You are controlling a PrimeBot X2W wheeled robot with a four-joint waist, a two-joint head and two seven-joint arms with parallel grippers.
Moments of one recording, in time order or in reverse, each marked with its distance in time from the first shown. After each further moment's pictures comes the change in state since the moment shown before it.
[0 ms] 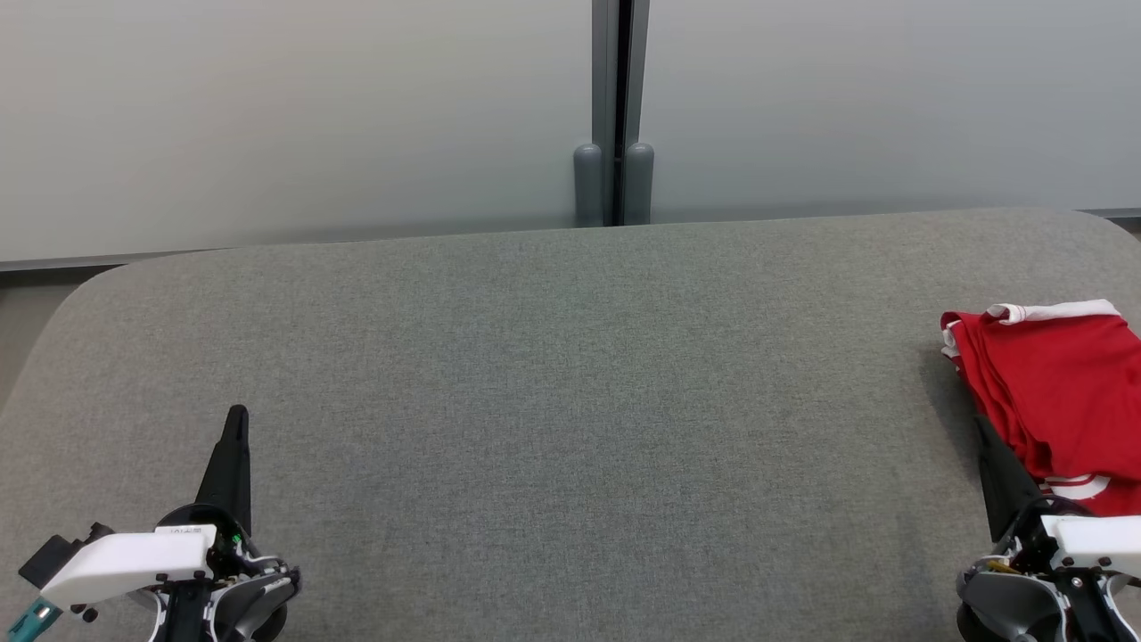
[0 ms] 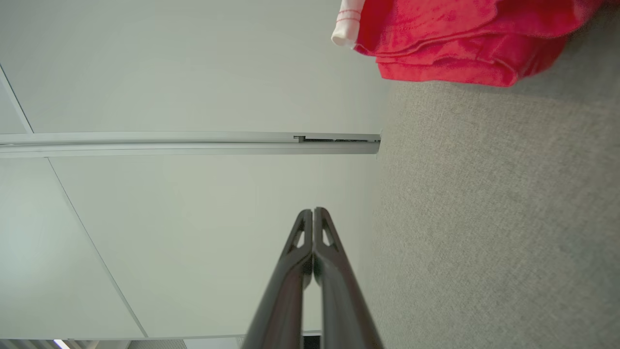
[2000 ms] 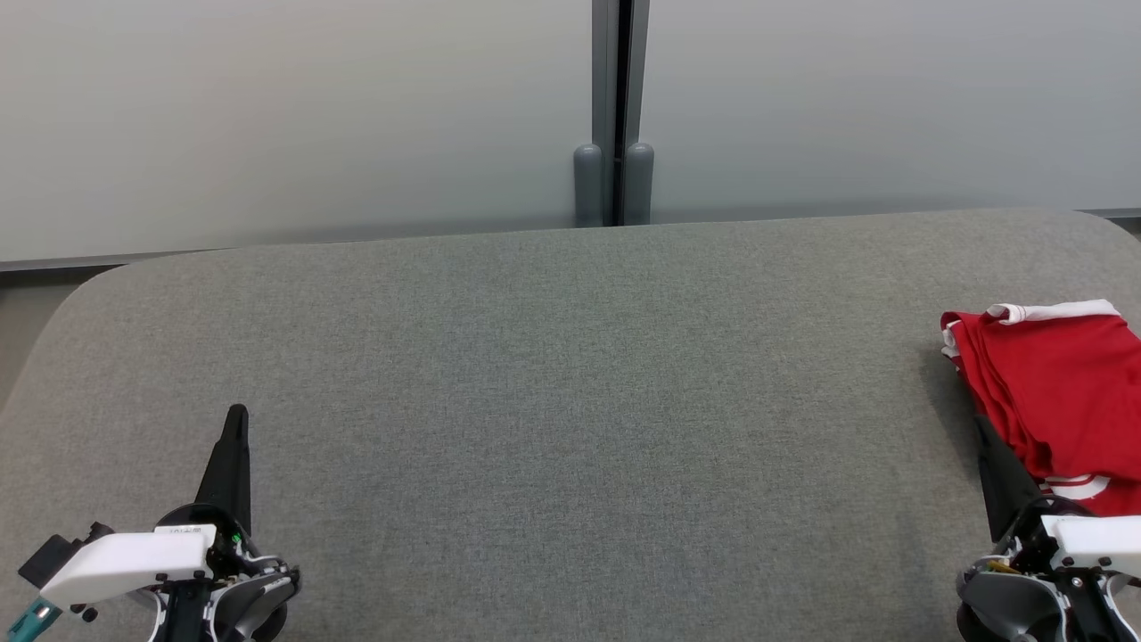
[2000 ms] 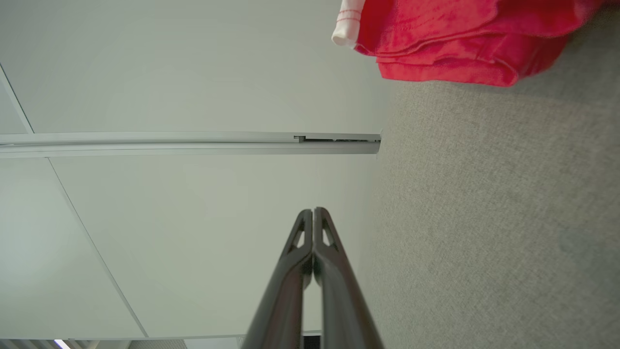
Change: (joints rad) left arm -0.001 0.000 0.000 0.000 -0.001 -0.001 0.000; right arm 0.000 0.000 0.000 0.000 0.001 0.000 0.000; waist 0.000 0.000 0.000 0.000
